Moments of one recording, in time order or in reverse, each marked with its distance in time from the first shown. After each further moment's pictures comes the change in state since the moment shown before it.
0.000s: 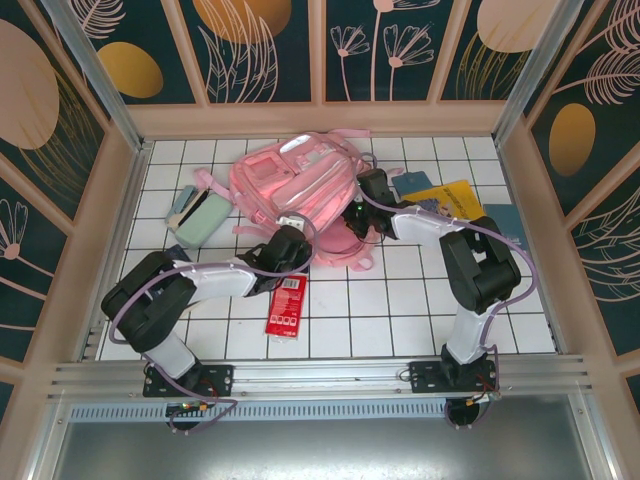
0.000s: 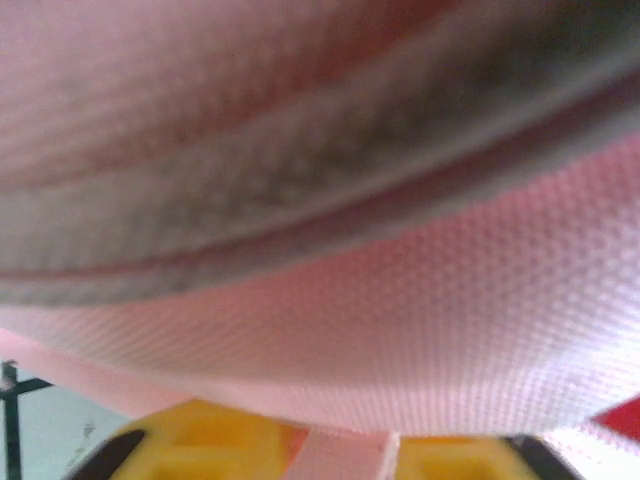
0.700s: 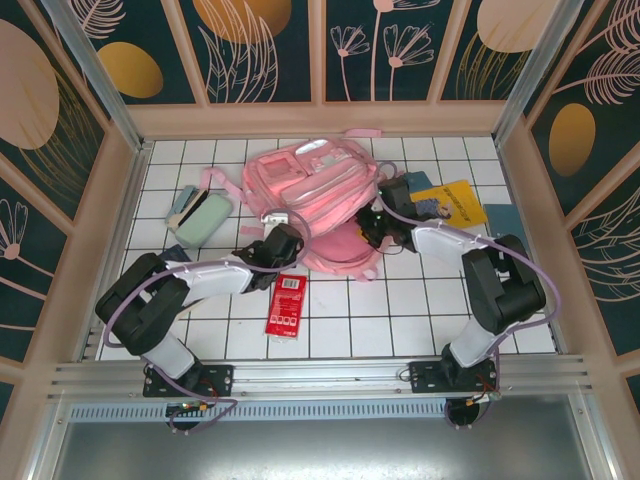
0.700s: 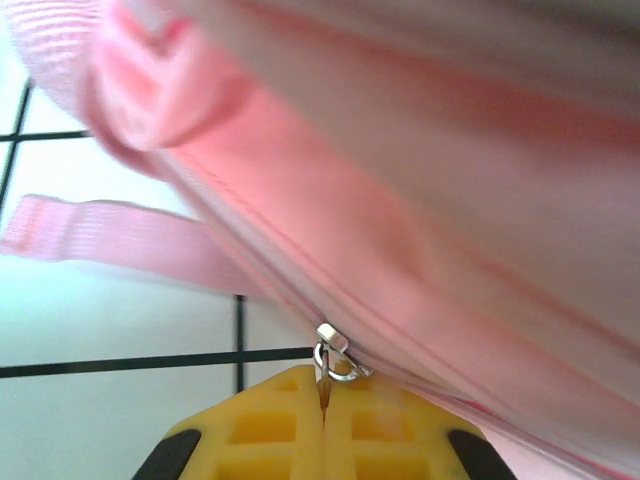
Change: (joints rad) left arm 0.042 -0.036 0.014 -0.162 -0.235 -0.063; right arm -0.075 -0.183 -0.199 0.033 -0.098 0.005
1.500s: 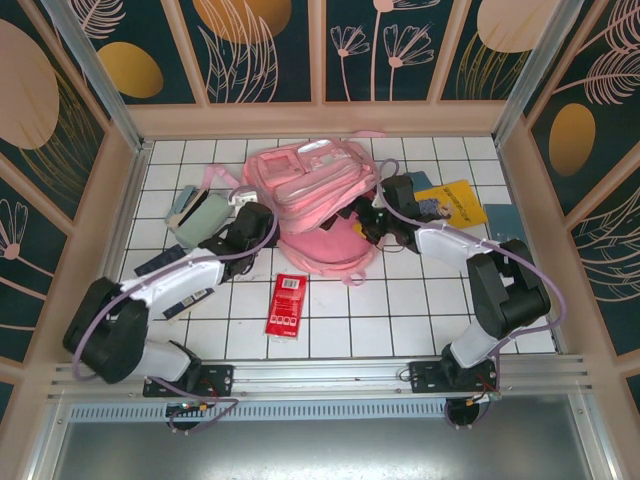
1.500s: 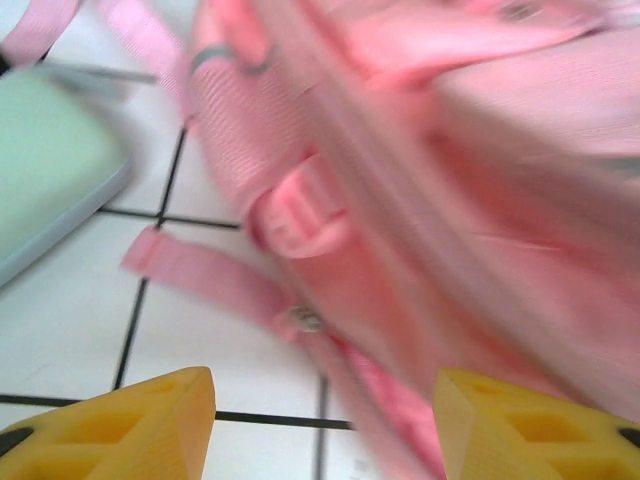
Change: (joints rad) left arm 0.122 -0.242 0.039 -0.121 0.089 -0.023; right arm 0.002 -0.024 0.016 0.042 -0.051 0.008
